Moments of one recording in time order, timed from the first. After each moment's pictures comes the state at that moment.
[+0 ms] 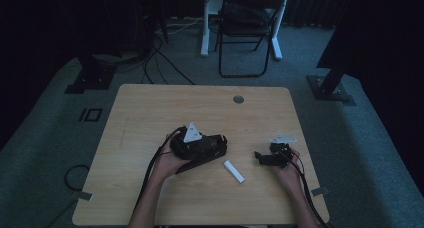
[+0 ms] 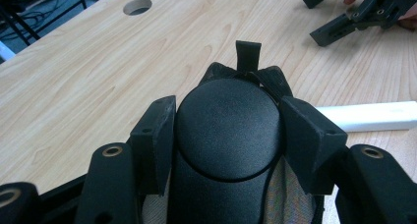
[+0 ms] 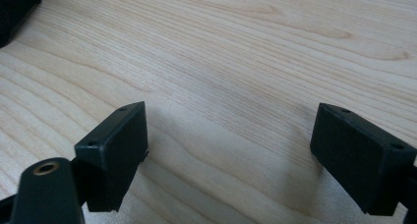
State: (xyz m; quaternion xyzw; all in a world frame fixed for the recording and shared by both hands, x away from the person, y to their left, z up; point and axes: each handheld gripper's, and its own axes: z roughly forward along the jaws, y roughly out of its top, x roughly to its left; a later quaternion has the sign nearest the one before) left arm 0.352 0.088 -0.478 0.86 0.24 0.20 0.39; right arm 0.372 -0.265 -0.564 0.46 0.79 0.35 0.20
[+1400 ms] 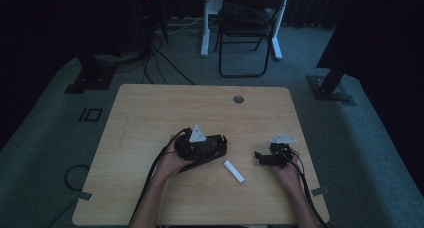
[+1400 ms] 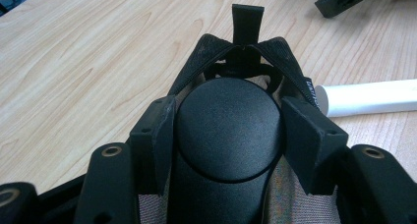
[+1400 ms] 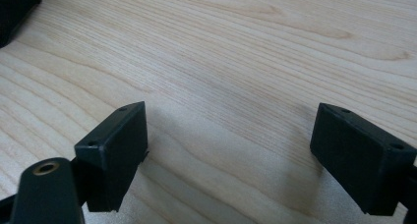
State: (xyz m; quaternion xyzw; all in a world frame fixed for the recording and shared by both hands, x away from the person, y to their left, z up) left arm 0.363 0.080 -0.496 0.88 0.24 0.17 0.37; right arm 0.372 -0.265 -0.564 0.46 0.79 0.35 0.20
